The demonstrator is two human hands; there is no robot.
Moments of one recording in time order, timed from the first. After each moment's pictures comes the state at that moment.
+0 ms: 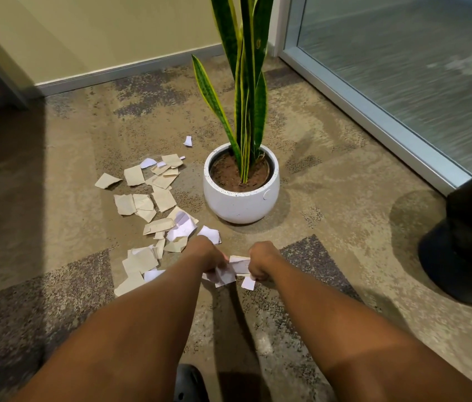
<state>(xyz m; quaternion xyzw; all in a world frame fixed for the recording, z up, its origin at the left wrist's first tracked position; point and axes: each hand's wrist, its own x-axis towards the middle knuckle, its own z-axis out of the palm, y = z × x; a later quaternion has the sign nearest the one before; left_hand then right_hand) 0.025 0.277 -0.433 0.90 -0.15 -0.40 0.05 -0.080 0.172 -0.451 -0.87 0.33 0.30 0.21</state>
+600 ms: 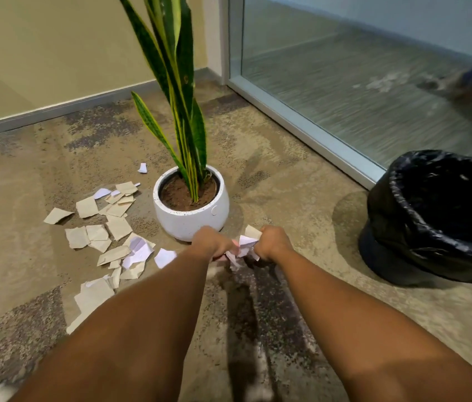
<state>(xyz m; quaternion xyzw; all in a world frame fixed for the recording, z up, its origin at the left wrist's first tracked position) -0.036 0.179 -0.386 0.87 -0.19 -0.40 0.21 -0.158 0.090 -0.389 -0.81 0.51 0.09 0.29</state>
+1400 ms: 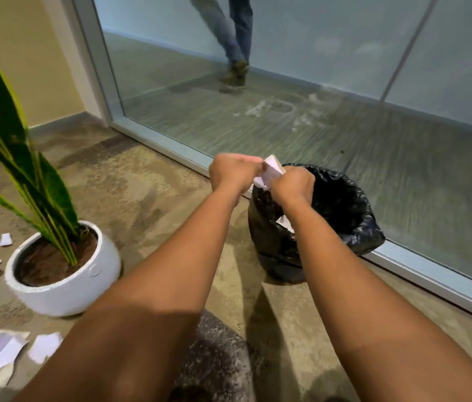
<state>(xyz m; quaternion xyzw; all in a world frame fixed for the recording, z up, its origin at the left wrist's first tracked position) -0.225 -0.033 -0.221 0.67 -0.33 -0.36 0.56 -0.337 -0.050 -0.227 -0.61 0.68 -0.32 0.23</state>
